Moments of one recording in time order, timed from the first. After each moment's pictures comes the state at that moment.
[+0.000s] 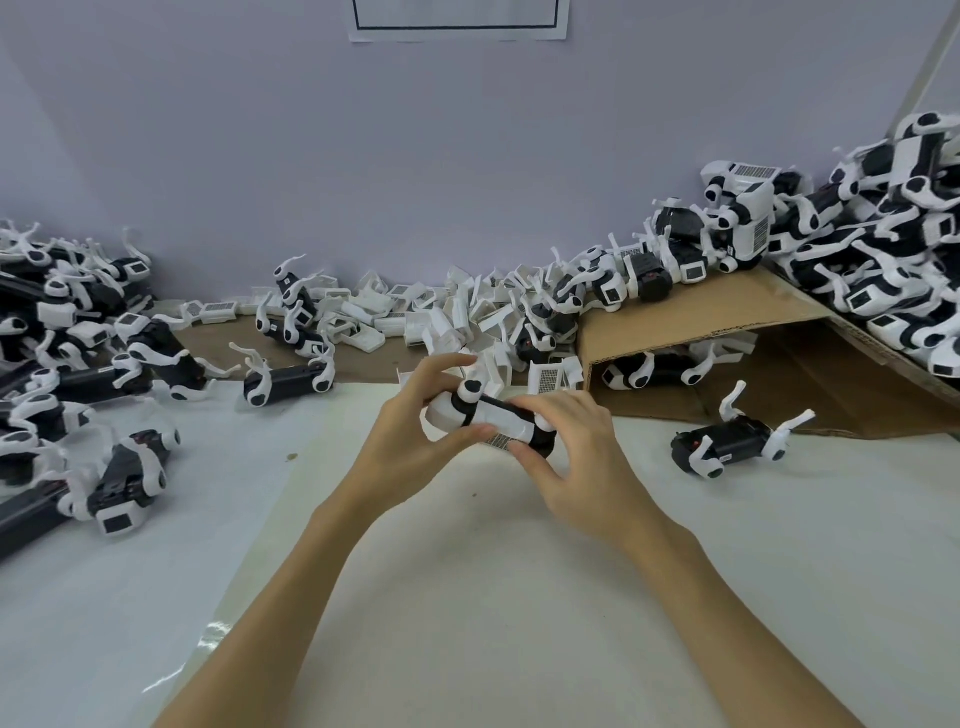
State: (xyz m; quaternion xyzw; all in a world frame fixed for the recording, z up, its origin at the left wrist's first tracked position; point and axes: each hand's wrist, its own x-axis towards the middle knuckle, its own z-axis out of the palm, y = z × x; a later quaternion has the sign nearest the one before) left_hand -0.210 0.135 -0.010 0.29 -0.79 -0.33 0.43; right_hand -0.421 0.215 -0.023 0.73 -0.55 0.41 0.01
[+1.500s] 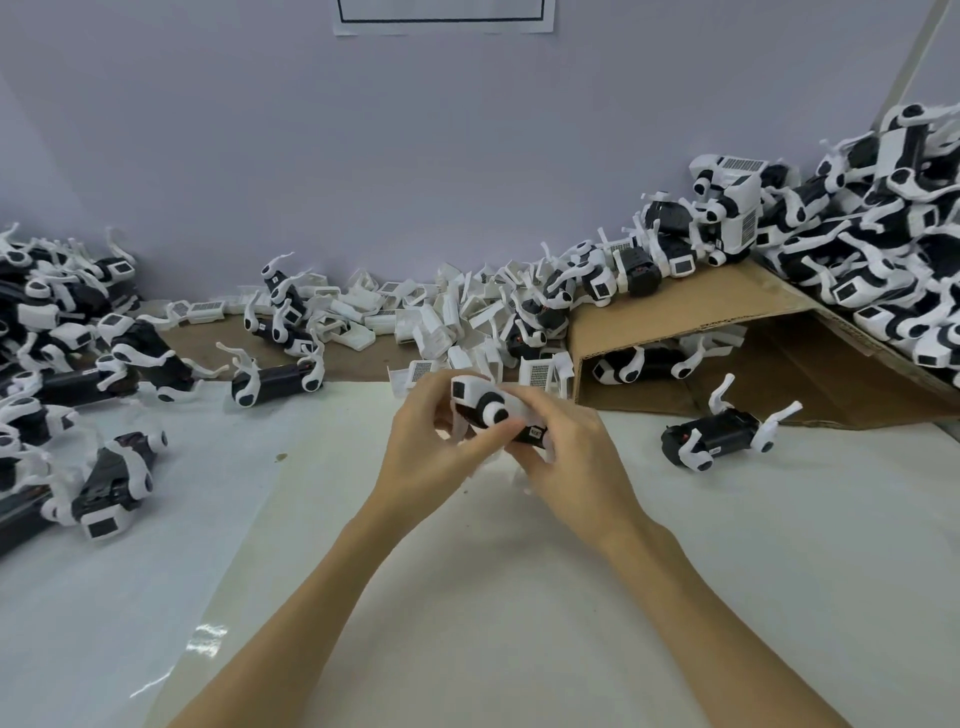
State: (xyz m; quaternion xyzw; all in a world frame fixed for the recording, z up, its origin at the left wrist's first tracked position) left_hand -0.242 0.162 -0.010 0.33 -0.72 -0.36 0.49; right_hand -0.412 0.219 -0.020 0.68 -0.59 0.43 -0.01
